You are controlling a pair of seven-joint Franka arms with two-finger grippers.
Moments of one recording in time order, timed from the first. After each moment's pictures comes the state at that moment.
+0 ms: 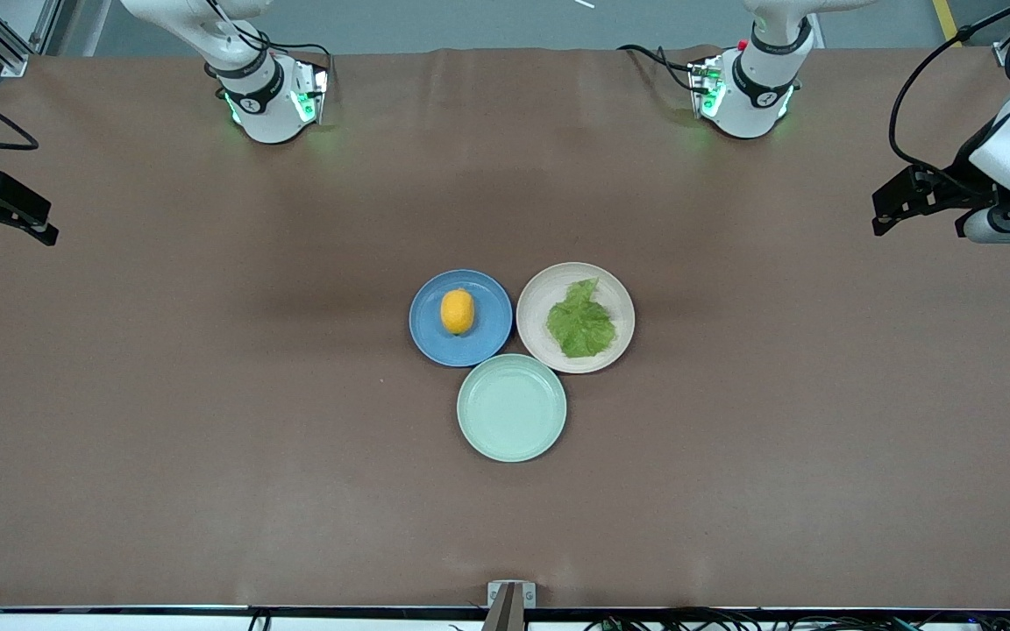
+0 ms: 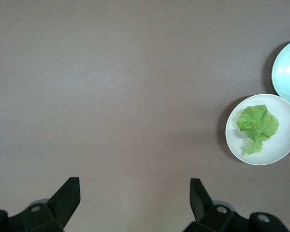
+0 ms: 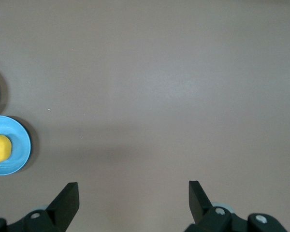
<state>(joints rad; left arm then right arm) 0.08 -0.02 -0.20 -1.57 0.02 1.57 -0.07 0.05 0.01 -0.08 -1.49 -0.02 1.55 -0.05</state>
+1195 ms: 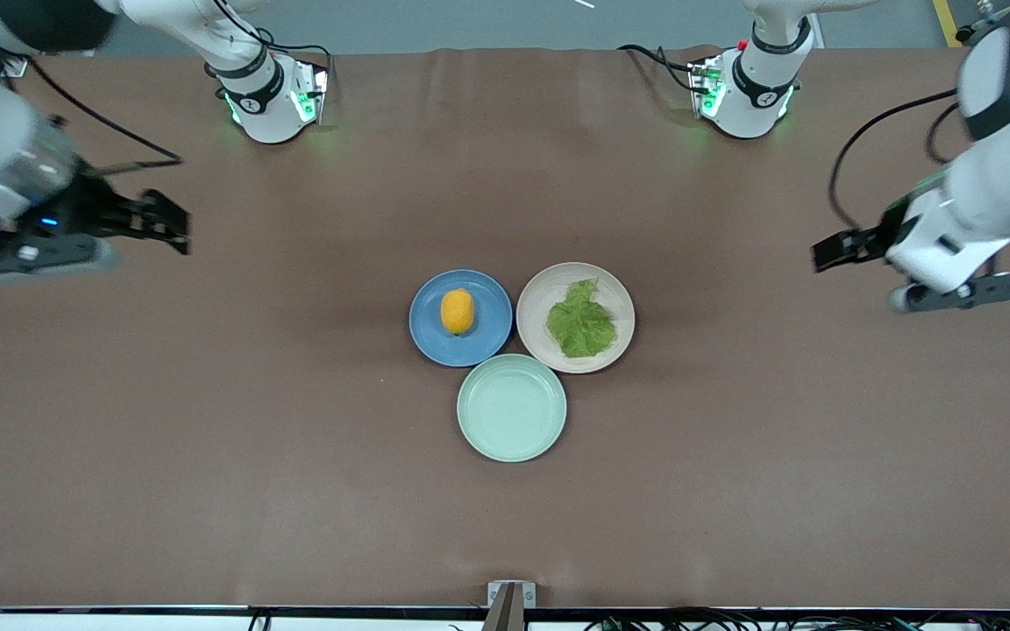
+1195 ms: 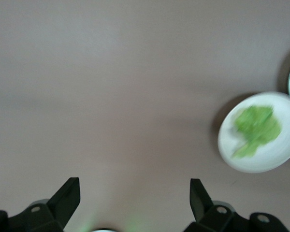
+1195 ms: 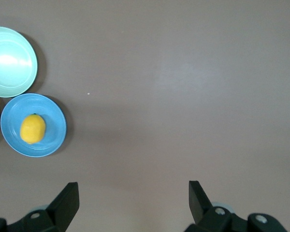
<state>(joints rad) 0.05 0.13 -0.25 -1.65 -0.02 1.63 -0.40 0.29 0.11 -0.05 -1.49 -0.01 1.56 0.10</state>
